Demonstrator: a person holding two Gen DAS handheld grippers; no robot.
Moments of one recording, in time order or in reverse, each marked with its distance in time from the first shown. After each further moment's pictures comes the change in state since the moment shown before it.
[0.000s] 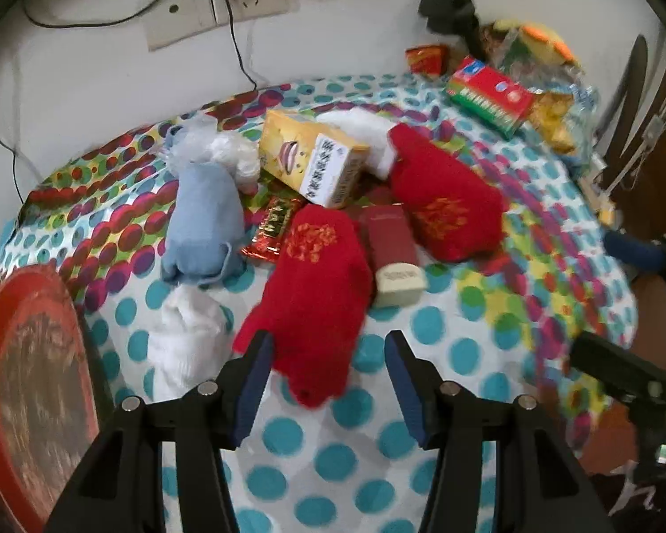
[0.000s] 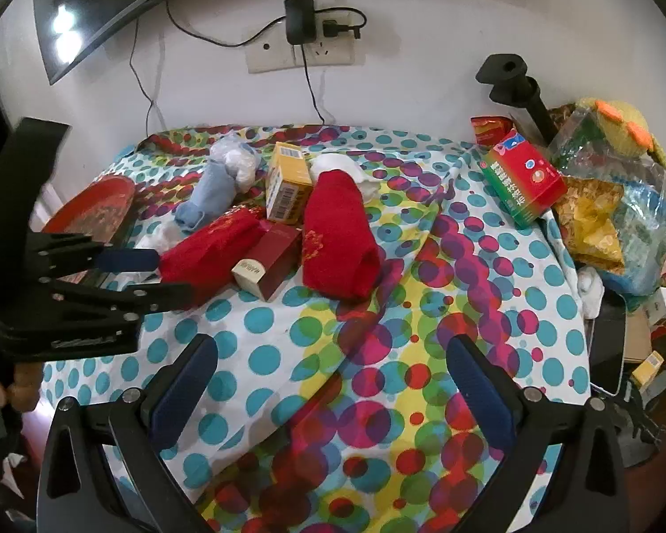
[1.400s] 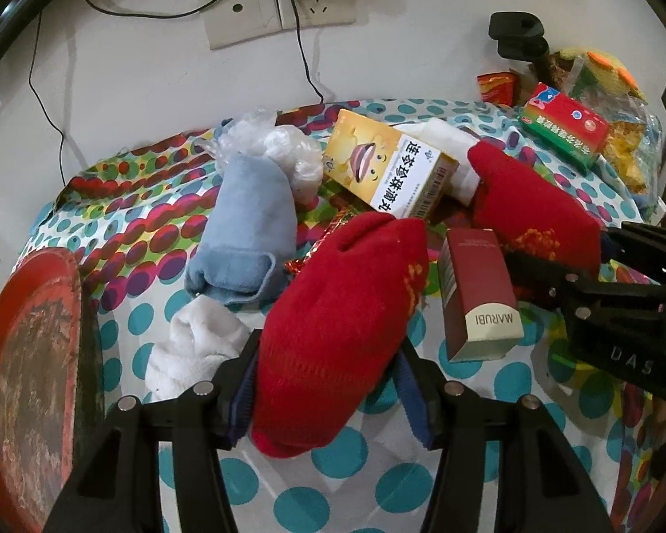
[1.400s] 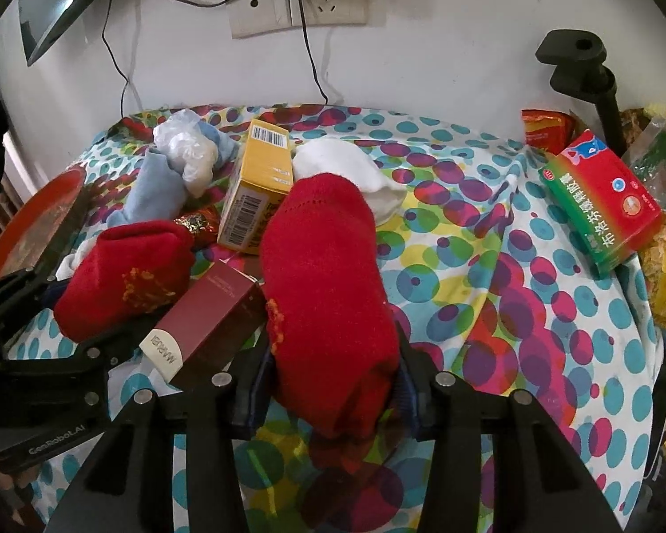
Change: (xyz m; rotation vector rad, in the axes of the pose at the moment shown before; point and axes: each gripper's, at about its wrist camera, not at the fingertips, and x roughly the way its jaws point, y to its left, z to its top) left arm 0.033 0.007 -0.009 -0.127 -0.152 0.166; right arm 0.108 -0.003 0.036 -0.069 0.019 -0.004
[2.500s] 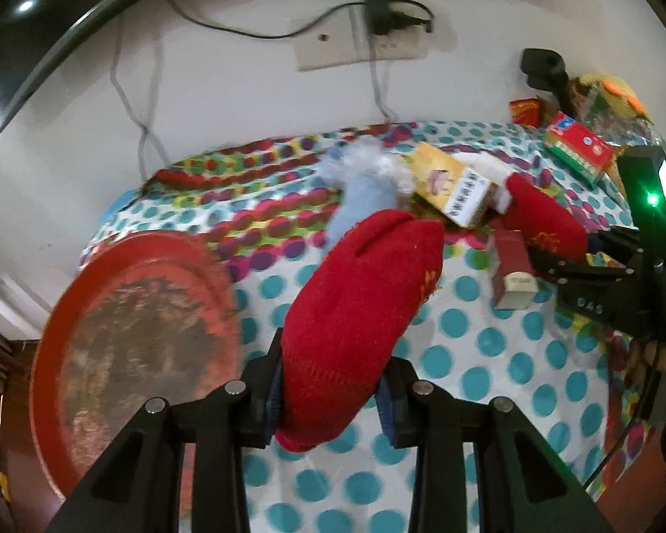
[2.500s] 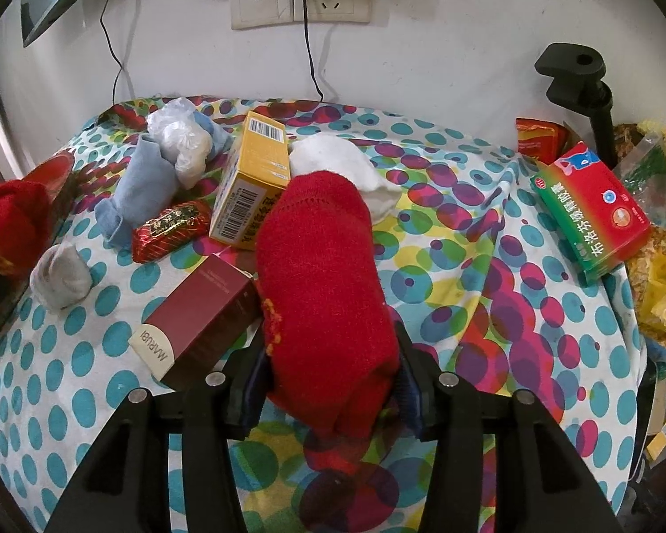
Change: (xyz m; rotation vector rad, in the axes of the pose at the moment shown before) left arm -0.085 0.065 -0.016 -0.032 0.004 0.093; right arm -0.002 0.005 0.004 -0.031 0.007 -0.067
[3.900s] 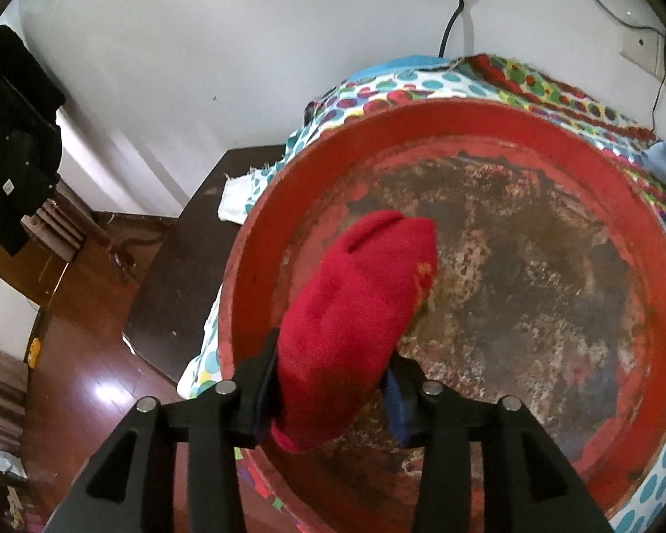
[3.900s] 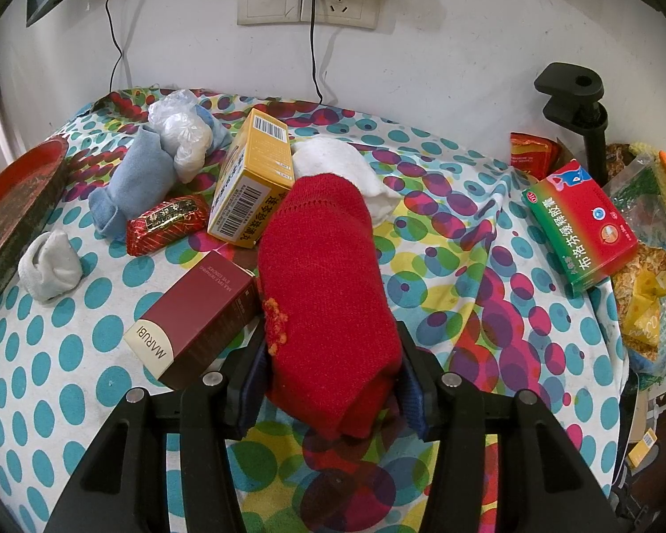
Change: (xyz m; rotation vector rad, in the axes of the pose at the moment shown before) left arm 0.033 0.271 -0.097 -0.321 0.210 0.322; right arm -0.003 0.007 0.002 -0.044 -0.008 -0.057
